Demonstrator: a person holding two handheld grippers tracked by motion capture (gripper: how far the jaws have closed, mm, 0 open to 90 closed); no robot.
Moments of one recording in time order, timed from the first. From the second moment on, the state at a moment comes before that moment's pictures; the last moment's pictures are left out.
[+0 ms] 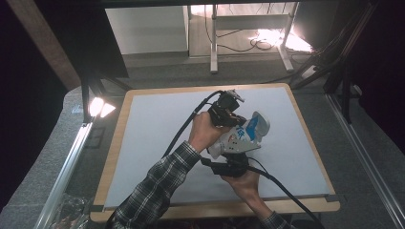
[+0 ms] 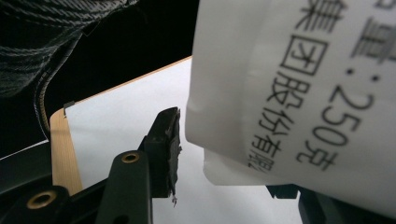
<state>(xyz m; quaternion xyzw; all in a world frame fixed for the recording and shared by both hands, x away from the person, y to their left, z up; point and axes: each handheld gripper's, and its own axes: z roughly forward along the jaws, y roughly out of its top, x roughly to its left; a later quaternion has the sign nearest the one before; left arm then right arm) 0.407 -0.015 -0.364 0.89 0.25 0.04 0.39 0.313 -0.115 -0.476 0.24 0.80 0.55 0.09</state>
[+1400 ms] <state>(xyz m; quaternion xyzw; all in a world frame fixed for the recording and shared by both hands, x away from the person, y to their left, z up) 0.409 -0.017 -0.362 0.89 0.25 0.05 0.38 0.313 -0.111 -0.475 0.25 0.78 0.56 0.10</state>
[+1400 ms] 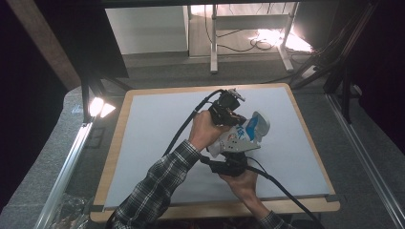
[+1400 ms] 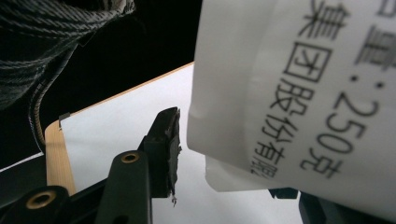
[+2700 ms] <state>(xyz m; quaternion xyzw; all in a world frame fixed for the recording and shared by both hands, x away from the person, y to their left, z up) 0.407 -0.020 -0.357 0.89 0.24 0.06 0.37 0.313 -0.111 -0.473 0.25 0.78 0.57 0.10</state>
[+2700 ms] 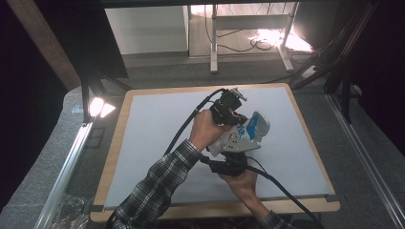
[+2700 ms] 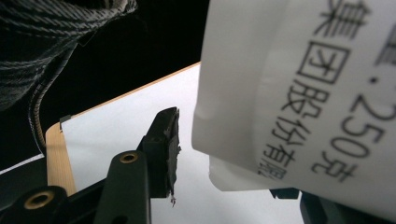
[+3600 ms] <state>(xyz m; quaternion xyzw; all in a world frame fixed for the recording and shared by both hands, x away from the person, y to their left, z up) 0.403 -0.013 -0.362 0.89 0.23 0.06 0.39 0.313 -0.110 -0.481 0.24 0.79 0.55 0.10</state>
